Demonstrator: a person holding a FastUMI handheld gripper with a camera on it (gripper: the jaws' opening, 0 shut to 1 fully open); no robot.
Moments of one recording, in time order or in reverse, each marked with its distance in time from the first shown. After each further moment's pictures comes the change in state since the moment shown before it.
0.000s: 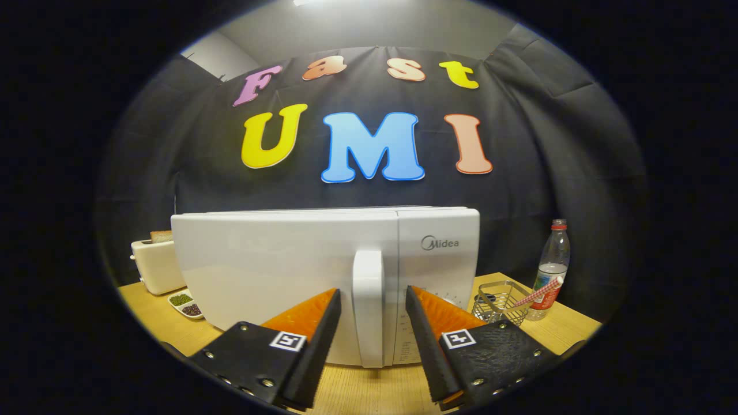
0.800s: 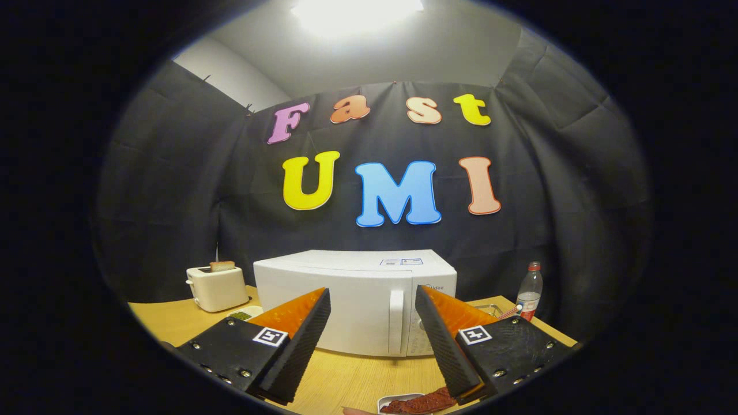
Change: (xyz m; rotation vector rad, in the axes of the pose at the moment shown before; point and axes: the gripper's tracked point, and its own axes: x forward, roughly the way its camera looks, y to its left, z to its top) arm -0.122 0.015 0.087 0.035 -0.111 0.135
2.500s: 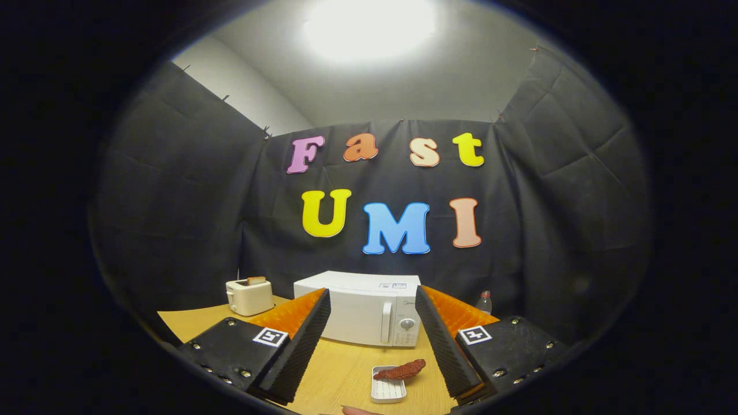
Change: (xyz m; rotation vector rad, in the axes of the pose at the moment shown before) arm -0.221 0.010 0.129 -0.057 -0.090 0.036
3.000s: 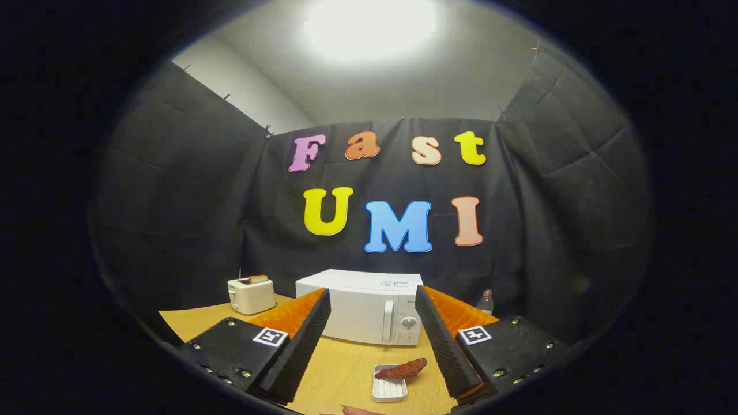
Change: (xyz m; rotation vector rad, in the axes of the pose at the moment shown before) arm -0.002 0.004 -0.001 -0.006 0.007 0.010
